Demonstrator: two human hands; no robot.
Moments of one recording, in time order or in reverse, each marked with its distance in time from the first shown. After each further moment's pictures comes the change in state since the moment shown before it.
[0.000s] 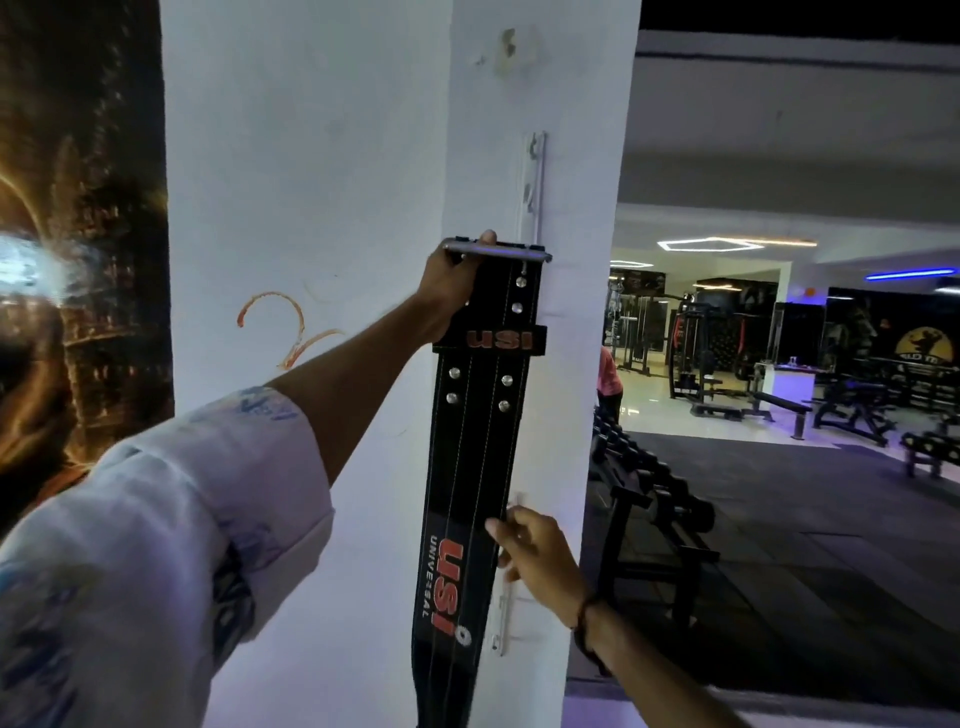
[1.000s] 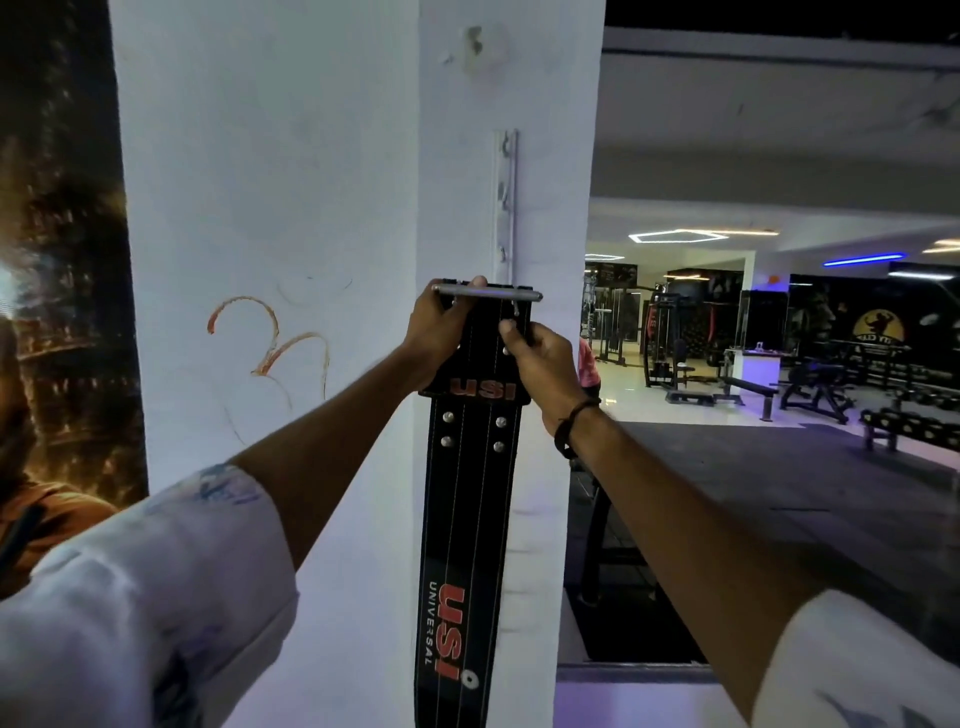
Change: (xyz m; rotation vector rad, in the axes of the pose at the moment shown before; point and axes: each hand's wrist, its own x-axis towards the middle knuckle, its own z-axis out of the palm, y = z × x) left_hand -0.026 -0.041 -0.002 0.139 -0.051 -0.002; right_hand 0.084 -0.147 -0.074 0.252 0.405 -0.170
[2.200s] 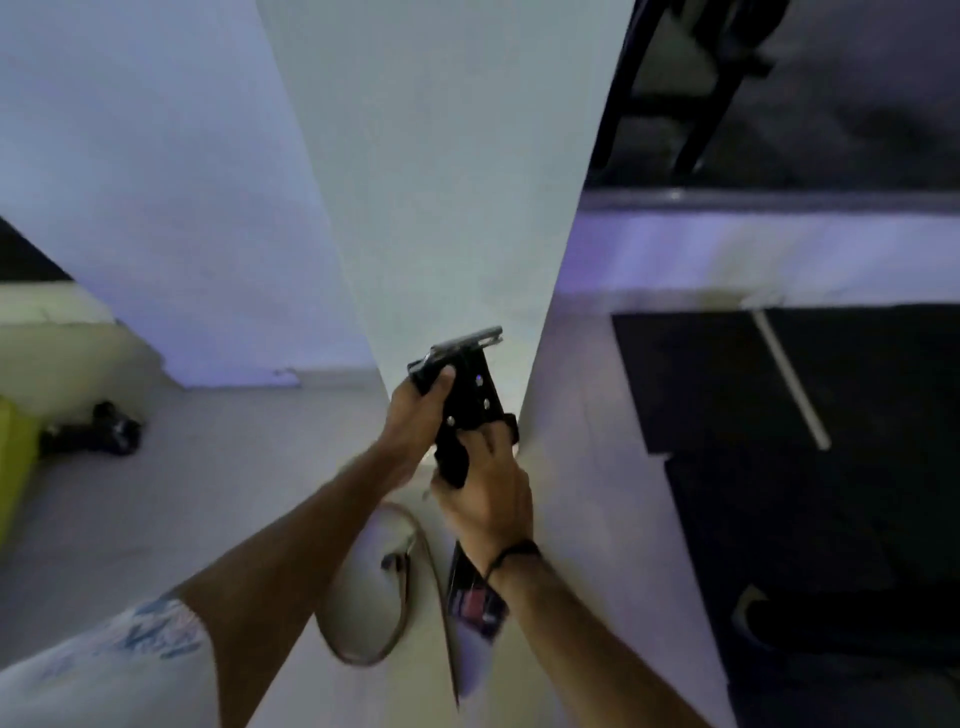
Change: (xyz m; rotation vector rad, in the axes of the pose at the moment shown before) left_hand -0.548 -0.620 0.103 0.006 -0.093 -1.100; right_hand -0.532 0.612 0.047 -0.709 -0.321 0.477
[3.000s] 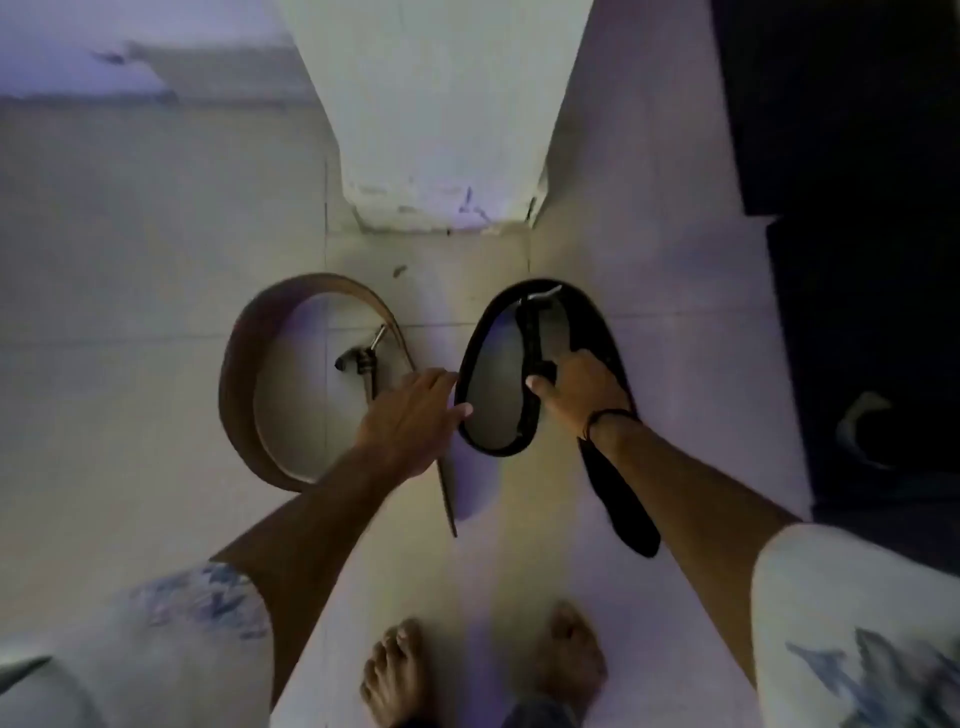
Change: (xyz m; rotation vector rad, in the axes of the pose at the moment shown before) left_hand 0.021 -0.440 0.021 1.239 -0.452 0.125; right_hand -0.075 0.369 0.247 -0.293 -0.568 0.437
